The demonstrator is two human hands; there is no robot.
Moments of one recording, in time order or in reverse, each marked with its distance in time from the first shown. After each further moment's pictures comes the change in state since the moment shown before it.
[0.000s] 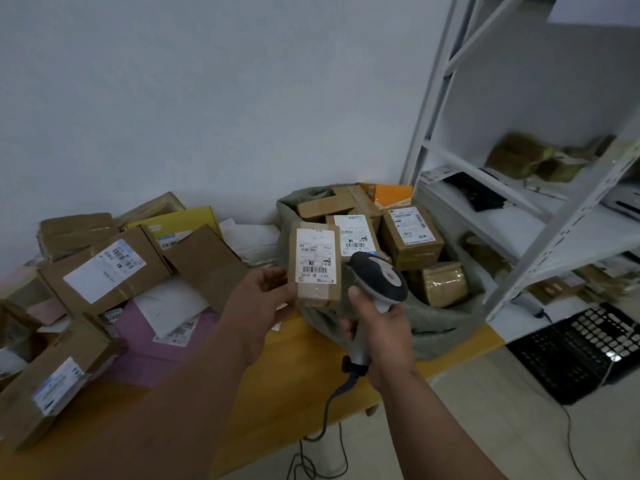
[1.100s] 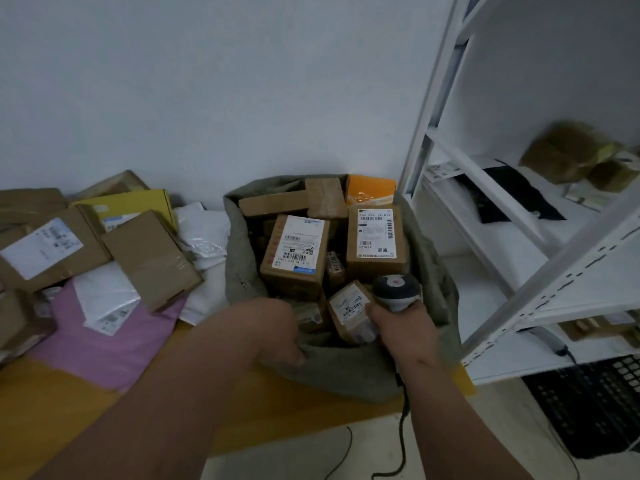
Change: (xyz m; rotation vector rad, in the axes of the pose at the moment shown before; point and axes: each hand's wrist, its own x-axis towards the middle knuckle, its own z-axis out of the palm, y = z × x) left_hand 0.056 0.004 0.189 1.839 -0.489 -0.299; right_hand 0.190 -0.037 -0.160 -0.755 0.022 0.098
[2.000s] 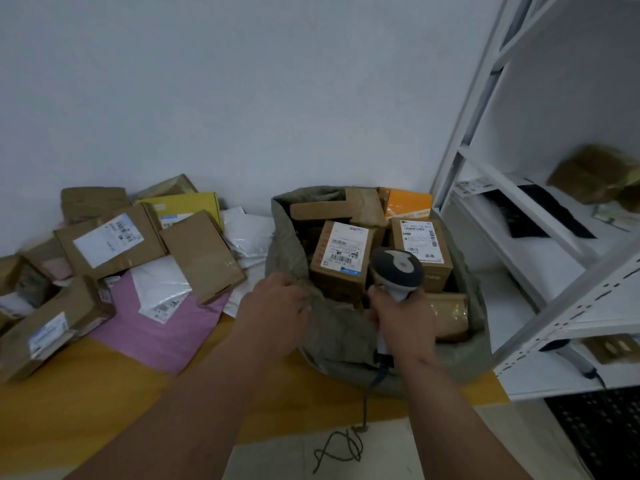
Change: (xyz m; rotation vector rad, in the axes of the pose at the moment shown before) left_hand -0.021 -0.064 0.063 -0.407 0.788 -0.101; right_hand -0.069 -0.049 0.049 0.182 0.017 -0.185
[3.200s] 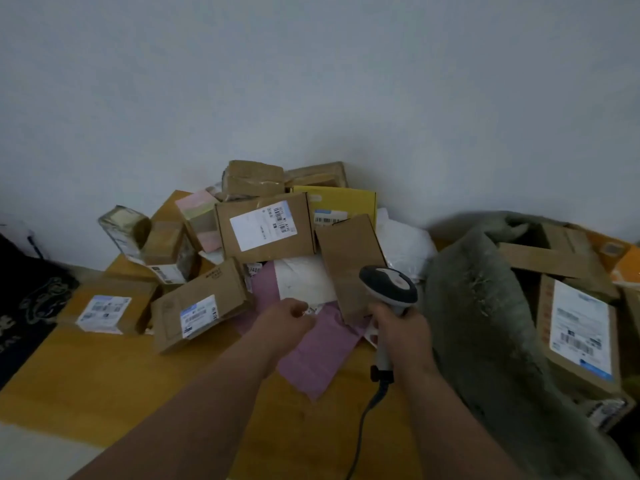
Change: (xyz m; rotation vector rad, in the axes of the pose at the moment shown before) left_hand 0.011 -0.278 -0.037 -0.848 -0.133 -0.679; right_hand -0.042 -0.039 0.300 -0.061 -0.414 0.070
